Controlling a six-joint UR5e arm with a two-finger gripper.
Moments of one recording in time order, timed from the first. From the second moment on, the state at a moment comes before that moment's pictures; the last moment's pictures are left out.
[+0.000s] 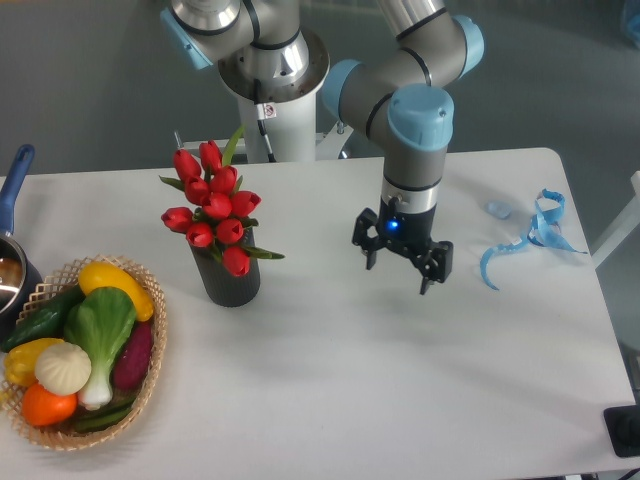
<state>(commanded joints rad) 2.70 -1.75 -1.95 -0.73 1.16 1.20</state>
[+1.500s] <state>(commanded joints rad) 2.74 -1.48 -2.30 -0.74 0.48 1.31</state>
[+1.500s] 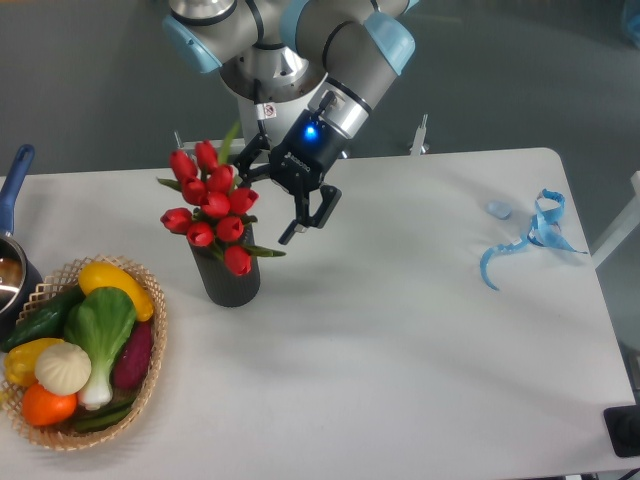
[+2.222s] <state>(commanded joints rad) 2.75 -1.35 -2.39 -0.74 0.54 1.31</state>
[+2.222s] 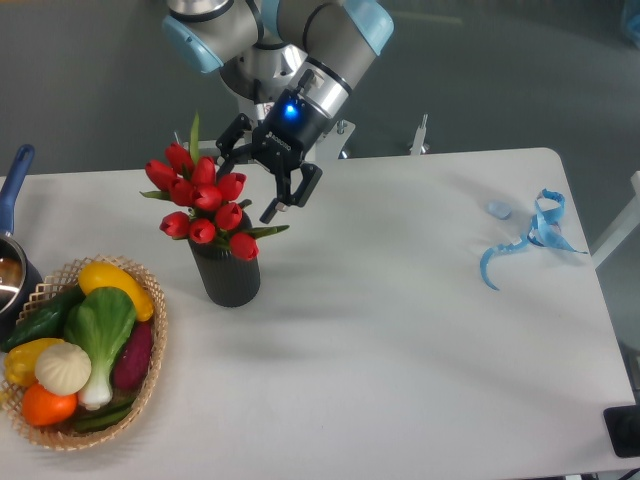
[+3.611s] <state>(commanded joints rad) 2.63 -1.57 -2.25 -0.73 0.48 1.29</state>
